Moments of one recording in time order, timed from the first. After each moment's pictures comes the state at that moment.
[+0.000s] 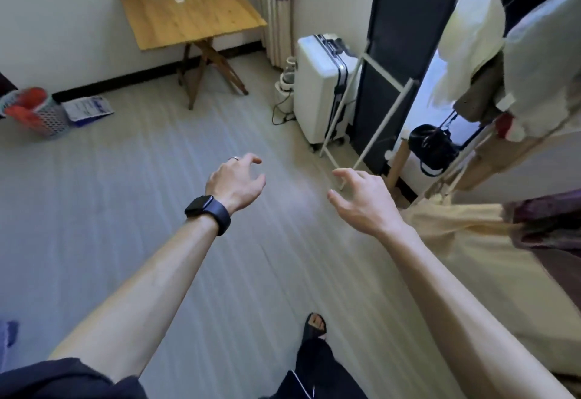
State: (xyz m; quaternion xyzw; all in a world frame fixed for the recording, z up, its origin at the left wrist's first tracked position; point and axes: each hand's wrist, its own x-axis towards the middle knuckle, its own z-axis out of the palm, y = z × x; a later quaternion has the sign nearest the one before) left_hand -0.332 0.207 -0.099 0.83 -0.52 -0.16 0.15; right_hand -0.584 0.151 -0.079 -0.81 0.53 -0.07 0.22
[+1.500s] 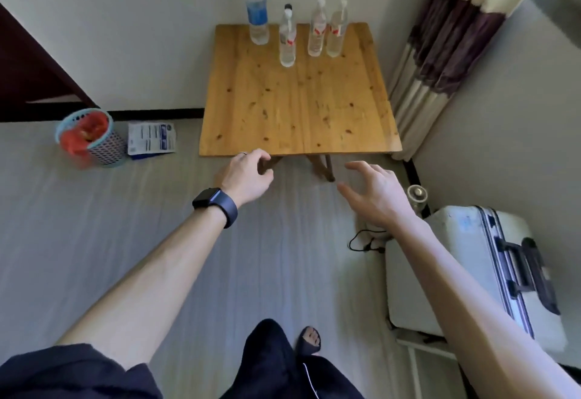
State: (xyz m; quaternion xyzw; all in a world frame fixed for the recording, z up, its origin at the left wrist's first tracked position) left_hand 0.336 -0.512 -0.118 0.90 -0.33 -0.16 0.23; right_hand 0.132 -0.669 -0.091 -0.89 0.37 -0.01 0.26
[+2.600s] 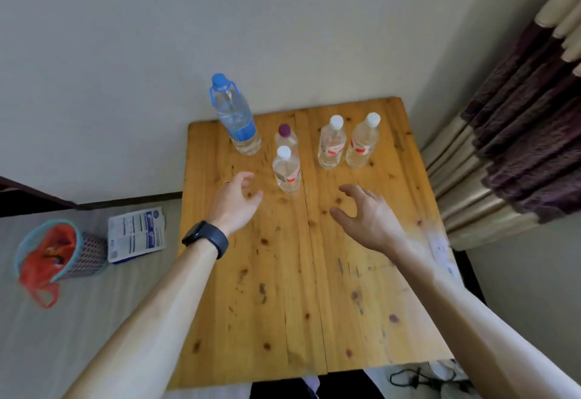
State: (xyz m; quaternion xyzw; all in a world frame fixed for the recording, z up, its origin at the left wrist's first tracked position) left_hand 0.821 -0.923 -0.178 0.89 -0.24 -0.25 0.29; right_hand 0.607 -1.097 -0.169 -0.87 0.36 0.03 0.33
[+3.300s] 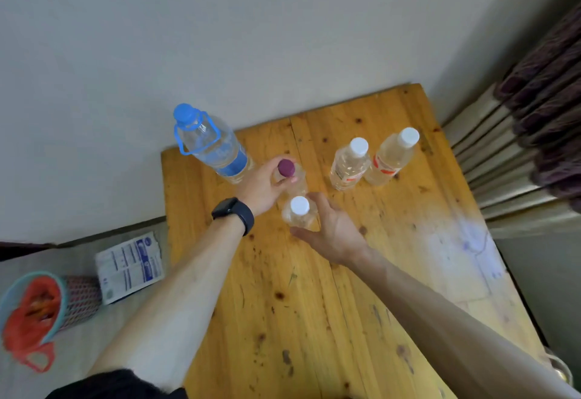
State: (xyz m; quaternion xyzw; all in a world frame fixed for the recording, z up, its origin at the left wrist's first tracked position) left_hand 0.954 -1.072 -0.264 0.82 -0.40 -0.31 0.26; right_hand 0.766 -1.124 -0.280 -0.81 0.37 0.03 0.45
